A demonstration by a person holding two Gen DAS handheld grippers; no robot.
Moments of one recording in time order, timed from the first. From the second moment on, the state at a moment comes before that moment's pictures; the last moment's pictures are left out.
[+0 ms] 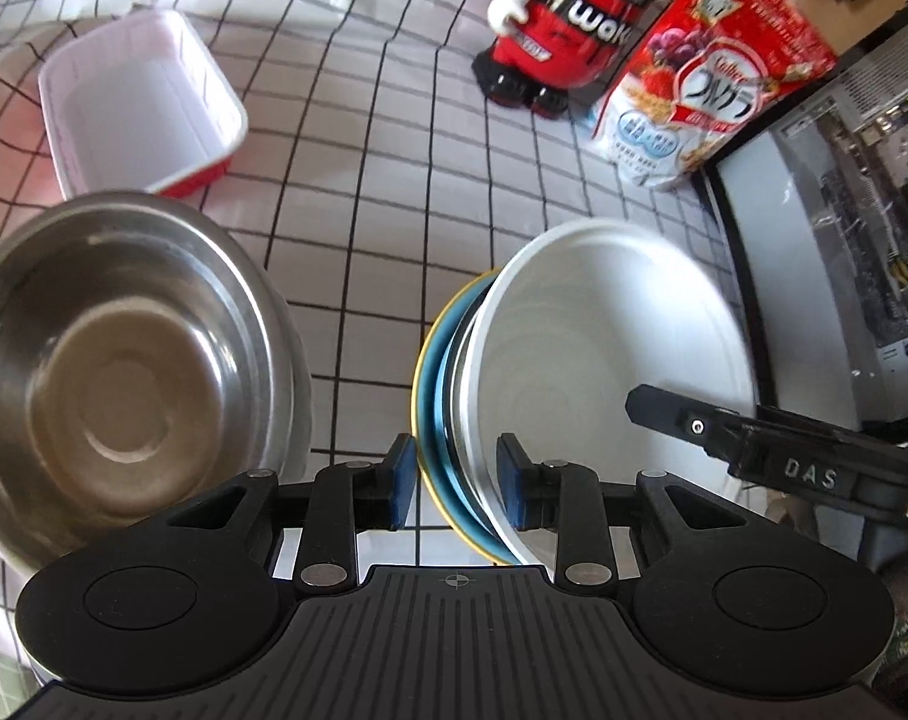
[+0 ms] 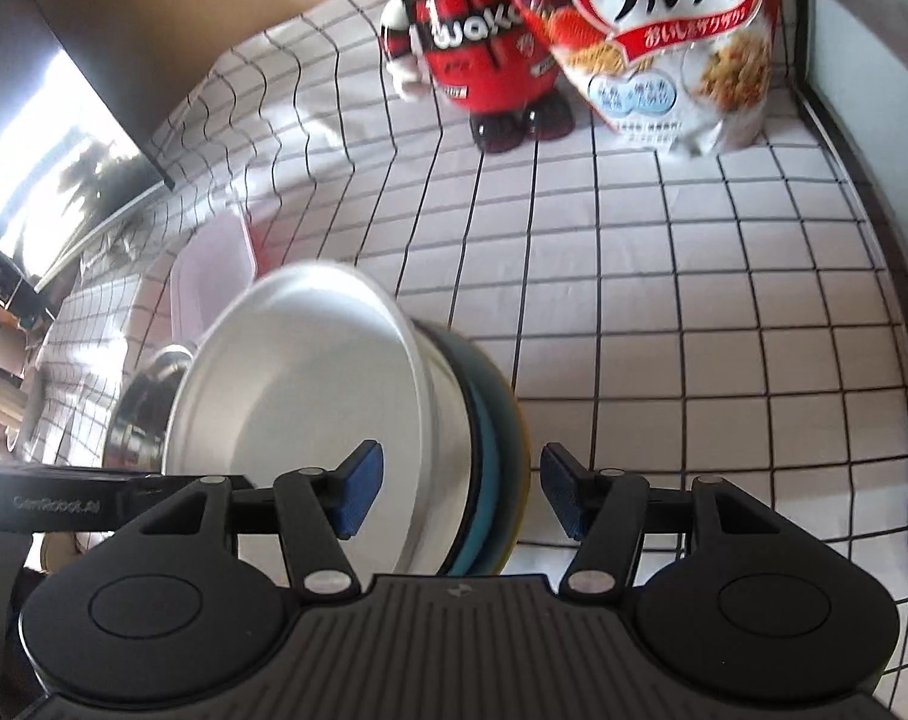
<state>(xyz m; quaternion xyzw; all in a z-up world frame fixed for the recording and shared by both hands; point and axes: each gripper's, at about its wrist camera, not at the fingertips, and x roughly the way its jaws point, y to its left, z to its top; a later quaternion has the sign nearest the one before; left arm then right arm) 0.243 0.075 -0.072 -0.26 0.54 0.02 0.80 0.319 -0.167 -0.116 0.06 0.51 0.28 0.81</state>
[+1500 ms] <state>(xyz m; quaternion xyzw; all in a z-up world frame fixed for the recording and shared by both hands) 0.236 0.059 -0.055 -0.19 0.43 -0.01 0.88 0.313 -0.147 -0.134 0.03 0.47 0.28 0.83</state>
